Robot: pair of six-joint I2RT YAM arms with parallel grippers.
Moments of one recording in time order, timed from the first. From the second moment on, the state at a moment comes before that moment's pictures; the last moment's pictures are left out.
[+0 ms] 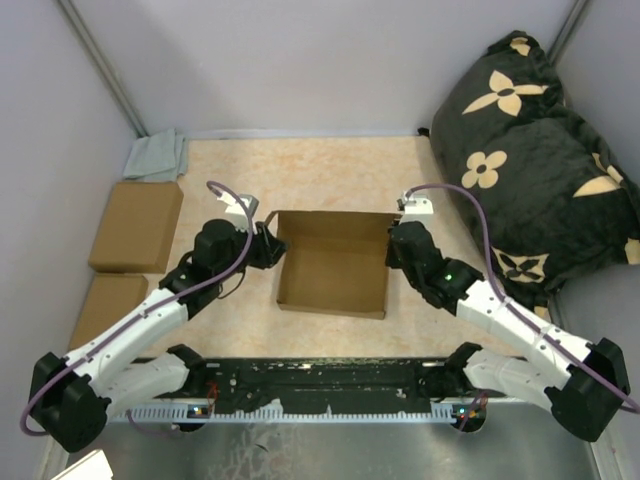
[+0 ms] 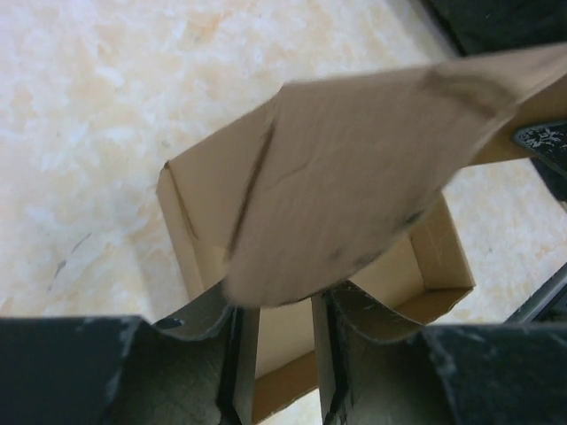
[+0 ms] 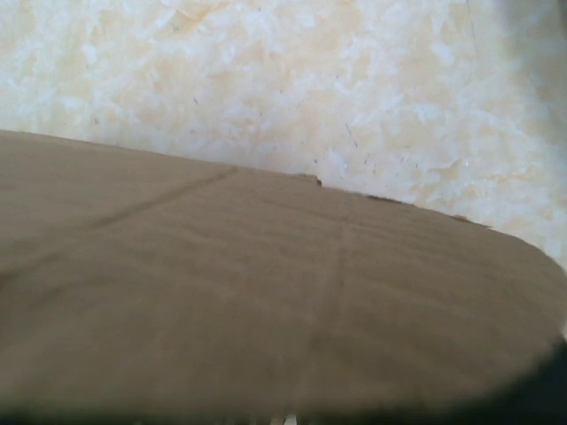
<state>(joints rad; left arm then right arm) -0.61 0.98 0.65 0.01 0.06 -0.44 0.73 0.98 0.76 -0.33 0.49 0.46</state>
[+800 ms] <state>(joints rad) -0.61 0.86 0.63 -0.23 -0.04 -0.43 0.74 1.04 0.69 -0.44 0.45 0.53</state>
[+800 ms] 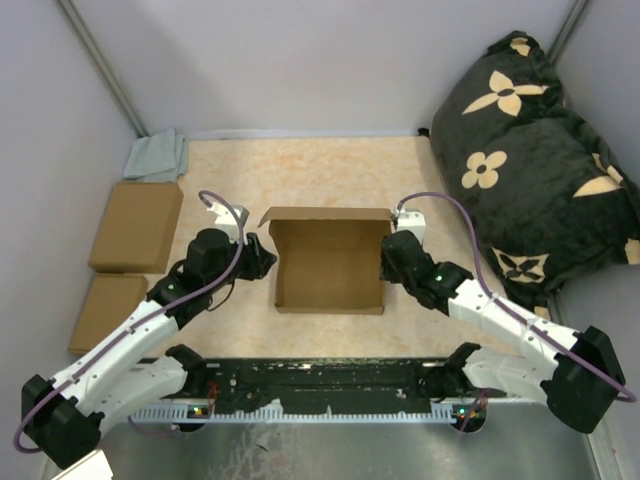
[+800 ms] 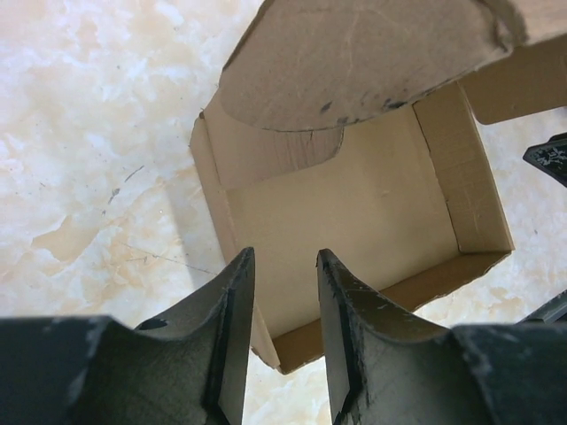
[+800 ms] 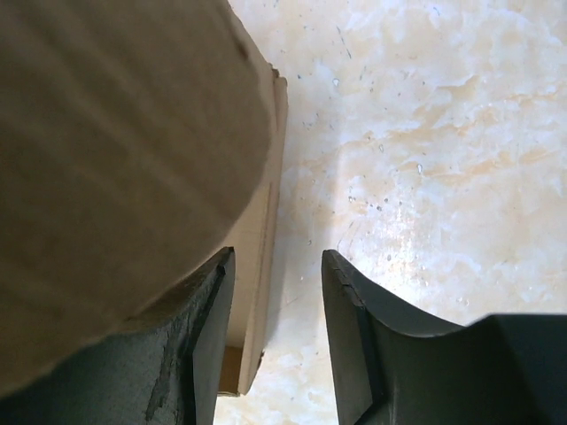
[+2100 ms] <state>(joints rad) -0.61 0.94 0.61 0.03 -0.16 -0.42 0.74 0.98 0.52 0.04 0.45 0.37</state>
